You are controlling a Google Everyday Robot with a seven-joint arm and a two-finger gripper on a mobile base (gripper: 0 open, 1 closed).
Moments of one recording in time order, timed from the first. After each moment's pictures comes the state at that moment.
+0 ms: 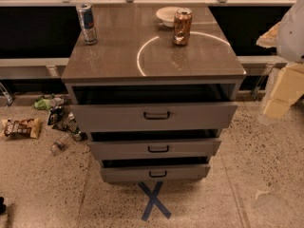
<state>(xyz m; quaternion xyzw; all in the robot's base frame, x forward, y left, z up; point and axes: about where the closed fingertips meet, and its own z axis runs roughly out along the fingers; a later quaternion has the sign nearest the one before) 0.438 -0.217 0.977 -0.60 0.78 -0.03 0.16</state>
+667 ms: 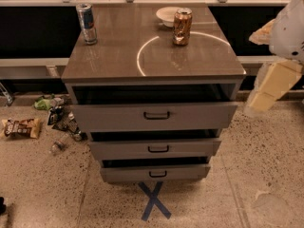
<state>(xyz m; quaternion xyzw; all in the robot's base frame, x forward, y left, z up) 0.455 -0.203 0.976 -0.59 0.78 -0.01 0.20</state>
